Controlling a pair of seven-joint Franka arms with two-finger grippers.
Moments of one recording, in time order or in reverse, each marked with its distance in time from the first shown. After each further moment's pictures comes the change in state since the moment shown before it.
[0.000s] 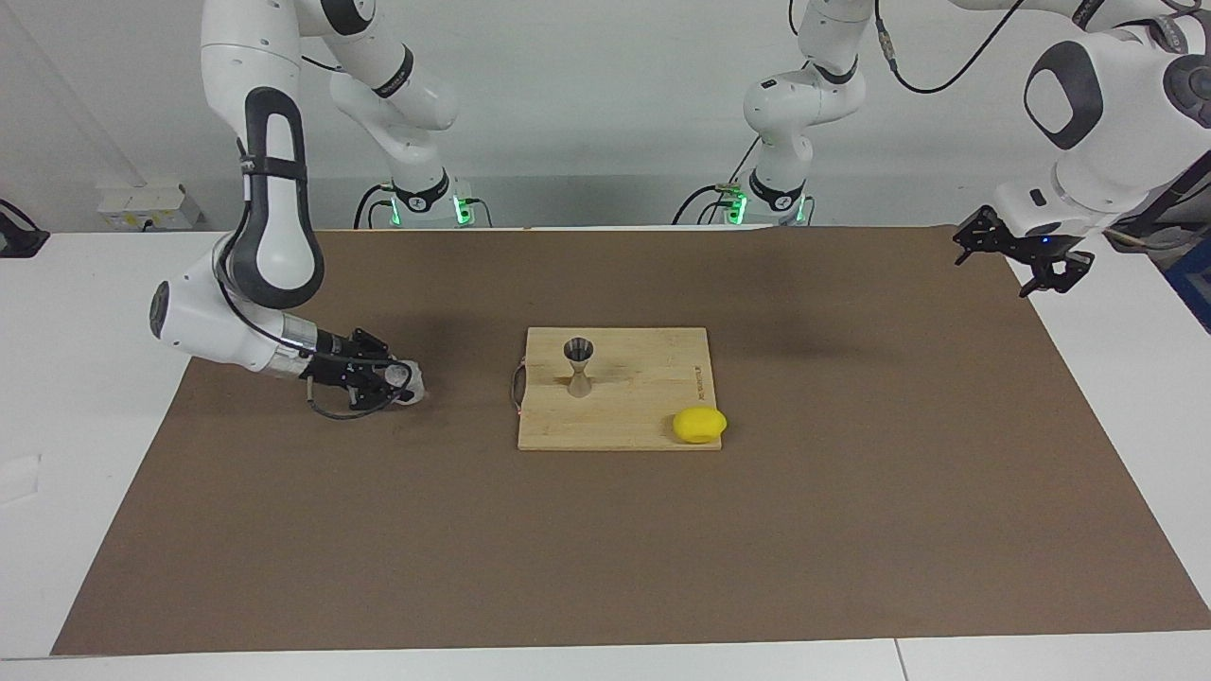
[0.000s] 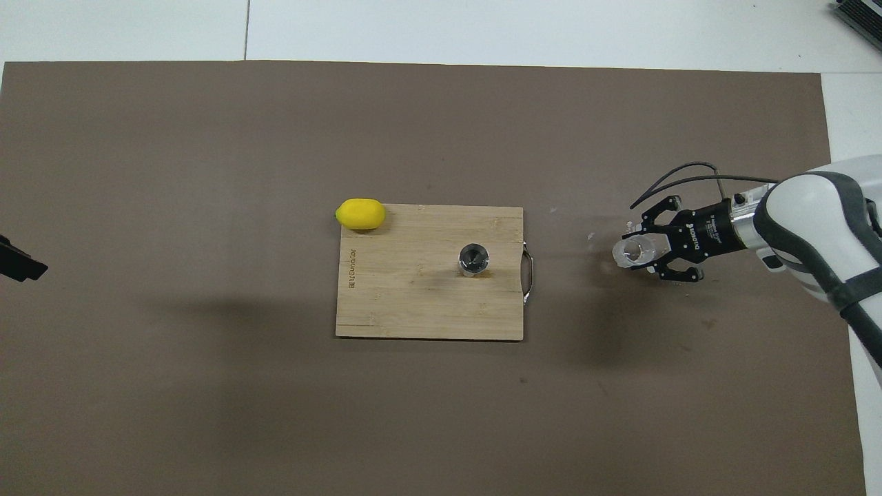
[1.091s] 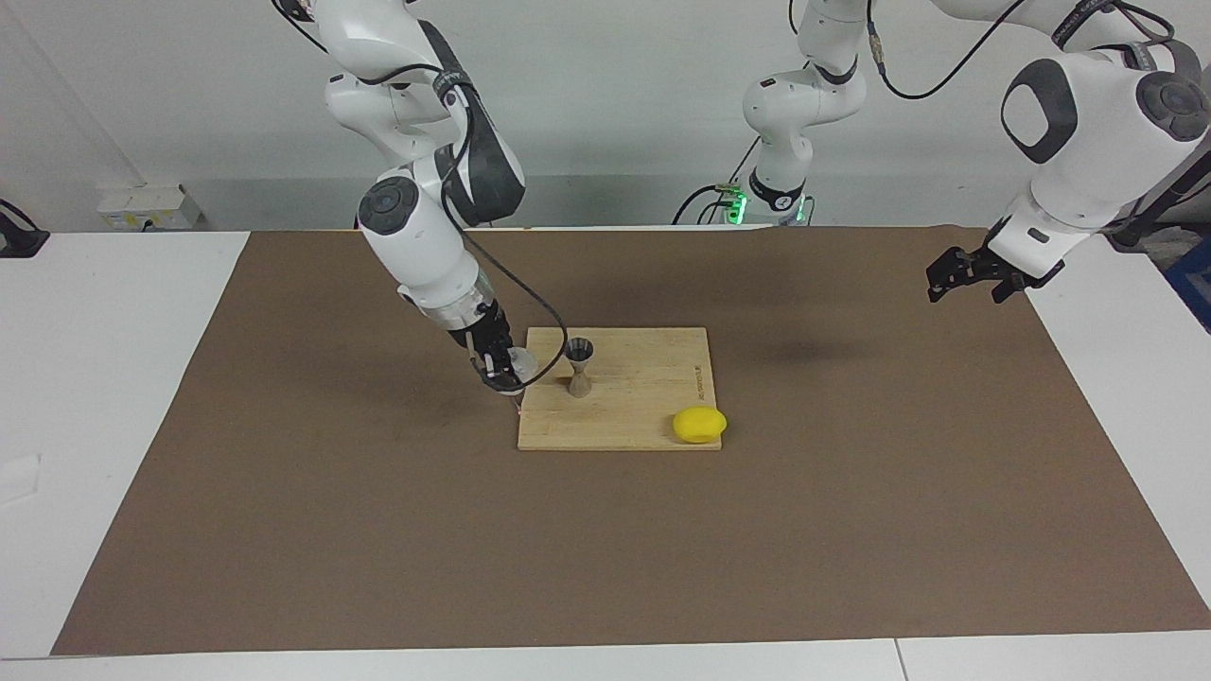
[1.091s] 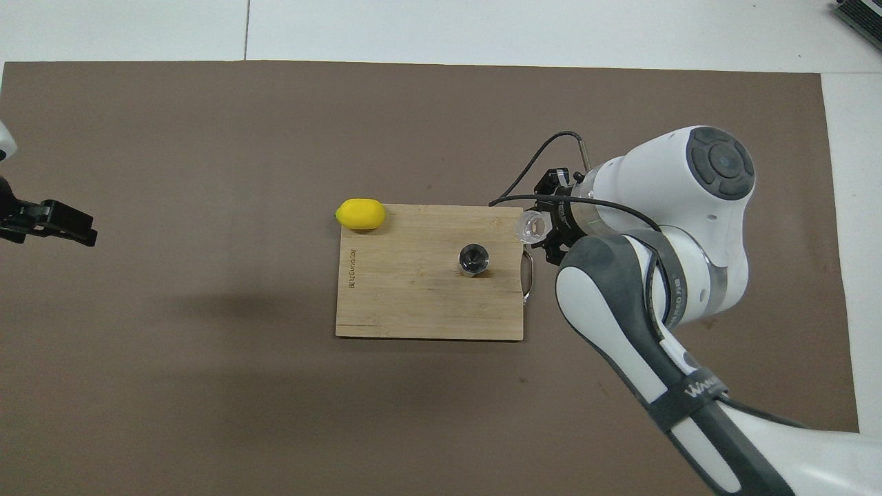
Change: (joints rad) left arm -0.040 0.005 0.008 -0.037 -0.097 0.102 -0.461; right arm 0.430 -0.087 0.000 0.104 -0.419 0.209 0.724
